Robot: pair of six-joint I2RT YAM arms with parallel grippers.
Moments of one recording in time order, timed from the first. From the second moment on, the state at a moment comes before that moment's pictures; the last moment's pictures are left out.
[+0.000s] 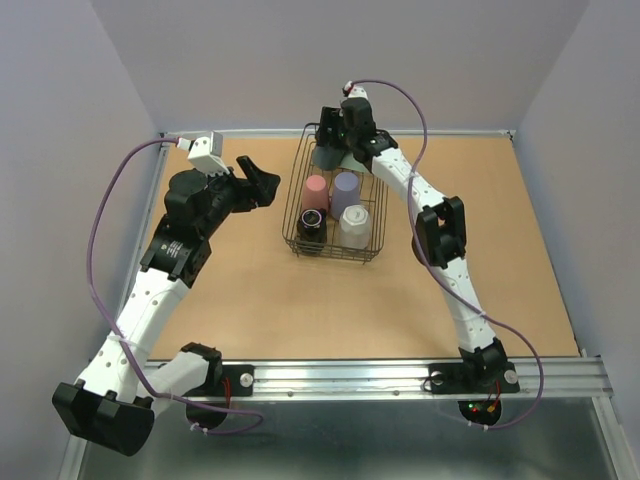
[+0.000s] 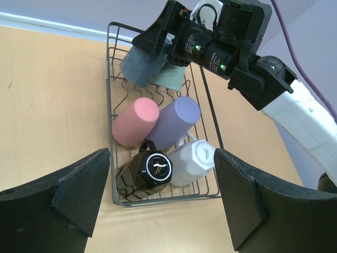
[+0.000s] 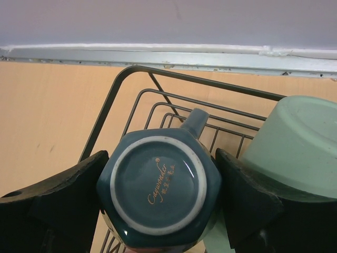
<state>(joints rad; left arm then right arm) -0.33 0.97 1.03 -0.21 0.09 -0.50 0.47 2.55 2.49 -0.33 0.10 0.40</state>
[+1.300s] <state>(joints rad) -0.33 0.96 1.03 -0.26 0.10 -0.48 0.54 2.28 2.28 -0.27 0.10 0.36</state>
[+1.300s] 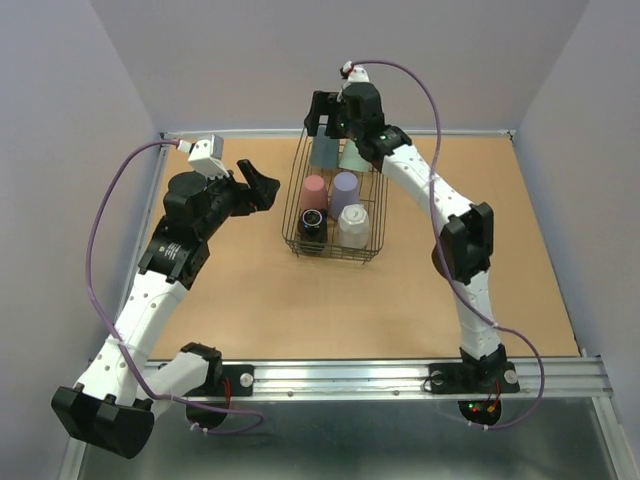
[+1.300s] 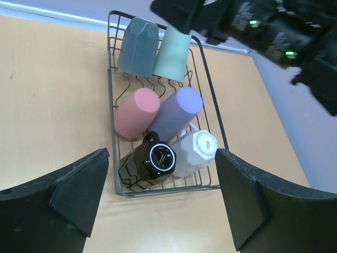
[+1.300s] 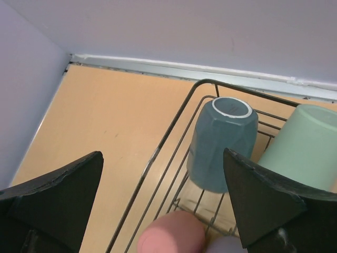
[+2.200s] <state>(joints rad) -0.33 1.07 1.10 -0.27 0.10 -0.40 0.54 0.95 1.00 -0.20 0.15 0.40</state>
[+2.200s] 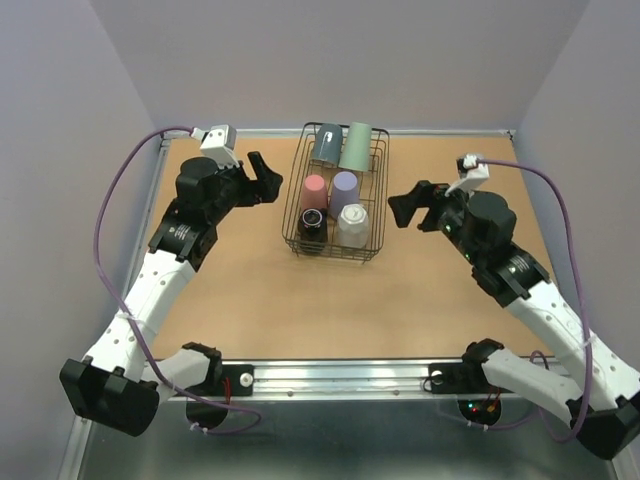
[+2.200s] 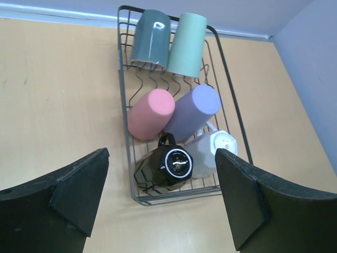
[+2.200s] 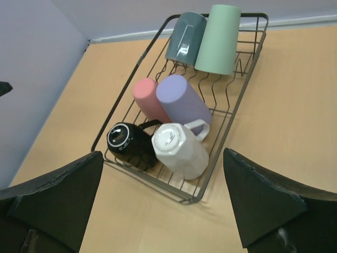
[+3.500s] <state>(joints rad) -0.19 0.98 0.42 0.33 -0.46 -0.16 0.54 0.53 0.84 -0.51 0.26 0.43</state>
